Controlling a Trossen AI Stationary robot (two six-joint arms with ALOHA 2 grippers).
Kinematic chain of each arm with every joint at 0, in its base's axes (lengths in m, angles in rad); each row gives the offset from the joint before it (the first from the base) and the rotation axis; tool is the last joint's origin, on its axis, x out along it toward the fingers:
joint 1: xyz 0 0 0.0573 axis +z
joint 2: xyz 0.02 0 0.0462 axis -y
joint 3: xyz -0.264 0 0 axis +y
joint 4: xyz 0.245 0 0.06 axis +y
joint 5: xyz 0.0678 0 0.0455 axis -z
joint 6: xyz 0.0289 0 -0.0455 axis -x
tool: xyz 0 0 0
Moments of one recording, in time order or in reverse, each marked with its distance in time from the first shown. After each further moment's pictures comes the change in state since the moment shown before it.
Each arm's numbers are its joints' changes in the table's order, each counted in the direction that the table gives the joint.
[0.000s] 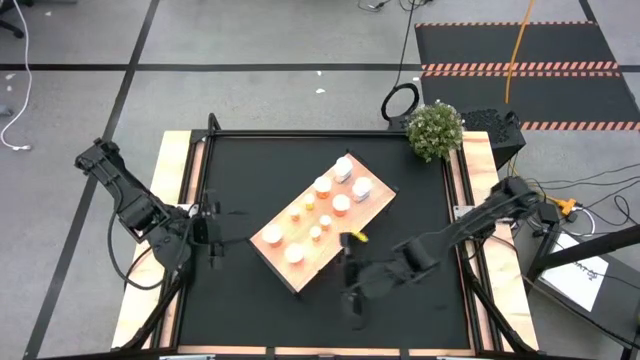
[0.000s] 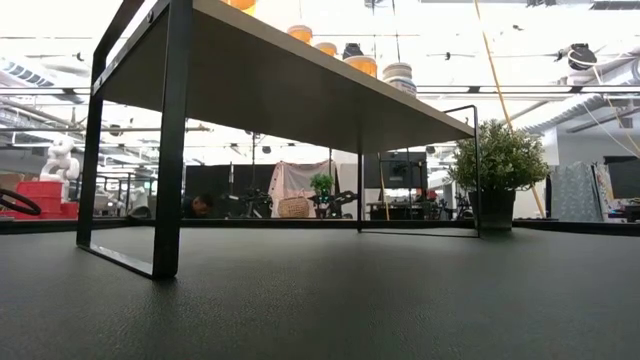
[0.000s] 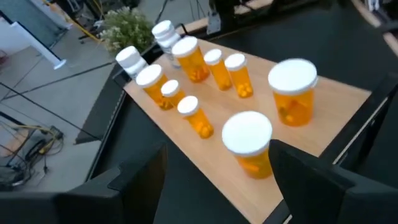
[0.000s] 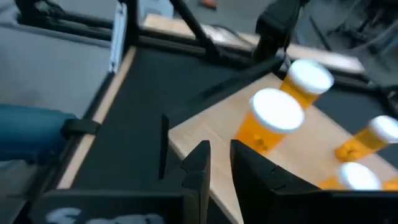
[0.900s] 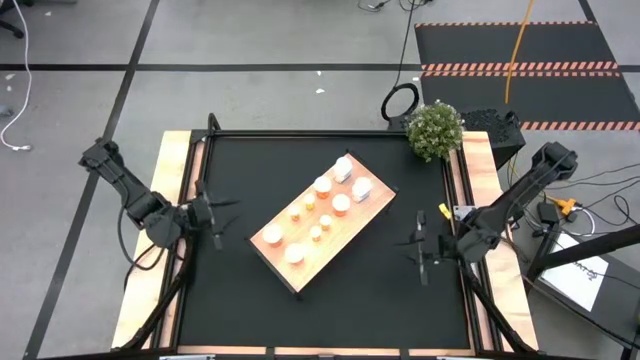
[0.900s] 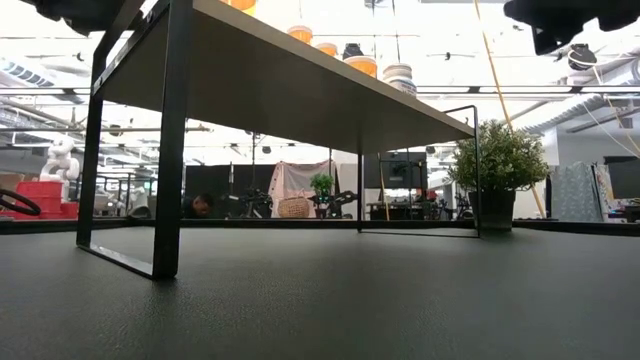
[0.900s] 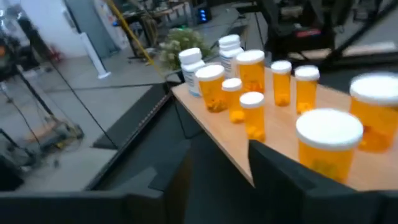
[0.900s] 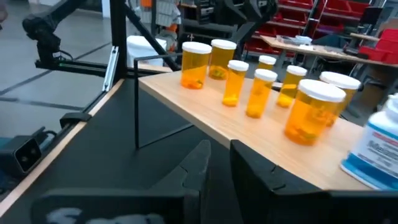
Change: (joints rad) left arm 0.017 0.341 0.426 -0.413 -0.196 -0.064; right arm 0.226 0.813 1.050 -0.601 0.281 0.073
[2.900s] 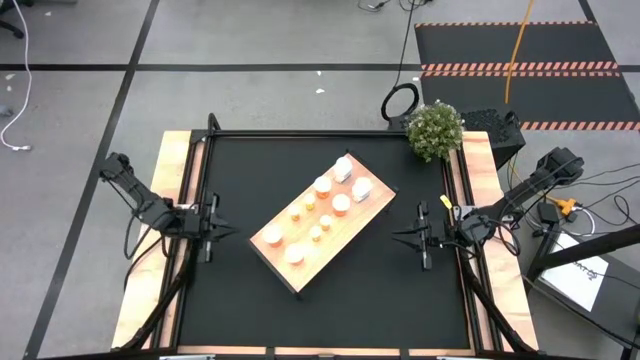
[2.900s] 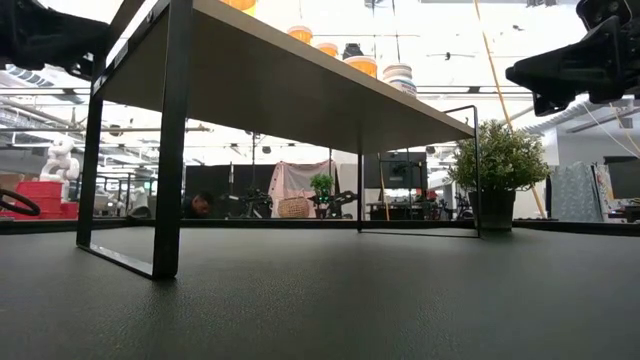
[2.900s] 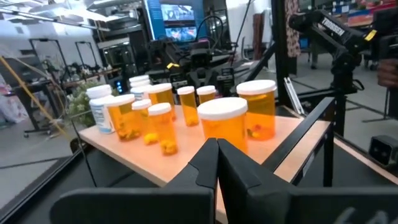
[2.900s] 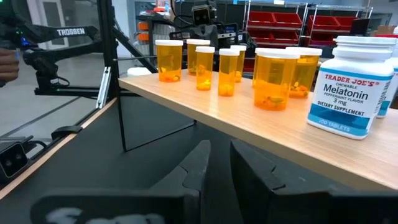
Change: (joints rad) left arm 0.038 0.464 0.489 -0.537 0.433 -0.379; right arm -0.135 0.171 0.348 -0.384 -0.134 0.036
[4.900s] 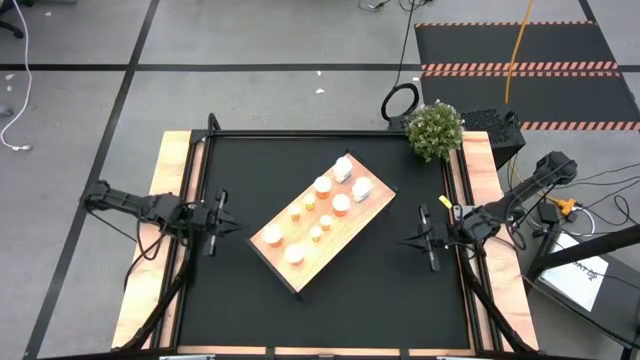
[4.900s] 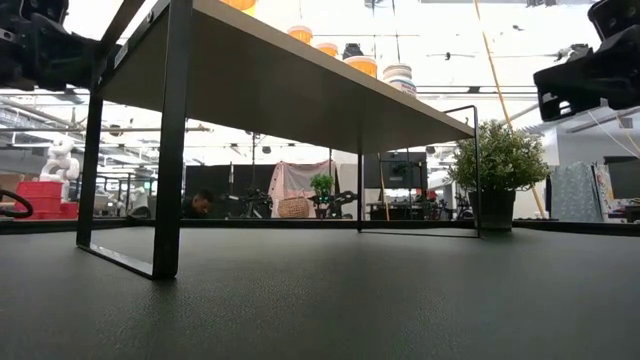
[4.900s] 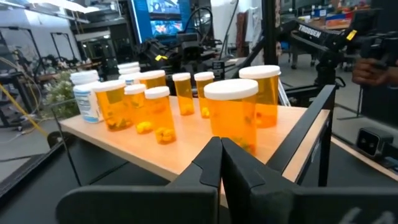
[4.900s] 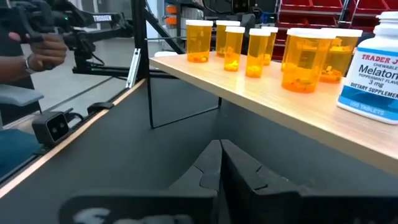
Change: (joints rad) left arm 0.418 0.079 0.038 0.081 0.511 0.077; right arm 0.000 0.253 0.002 0.333 -0.123 -0.028
